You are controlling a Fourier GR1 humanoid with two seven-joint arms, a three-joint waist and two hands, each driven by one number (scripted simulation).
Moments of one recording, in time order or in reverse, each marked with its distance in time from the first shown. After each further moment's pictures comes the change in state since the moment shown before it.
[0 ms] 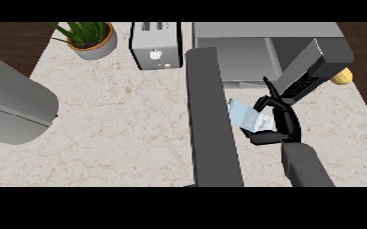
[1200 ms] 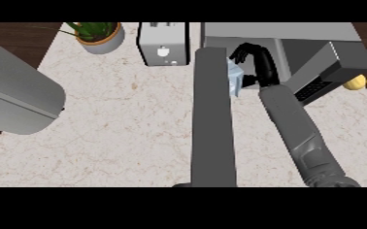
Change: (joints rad) left arm -0.053 -0.007 0.034 0.063 0.000 -0.062 0.010; right arm -0.474 -0.017 0.025 0.257 0.238 -0.421 0.305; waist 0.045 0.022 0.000
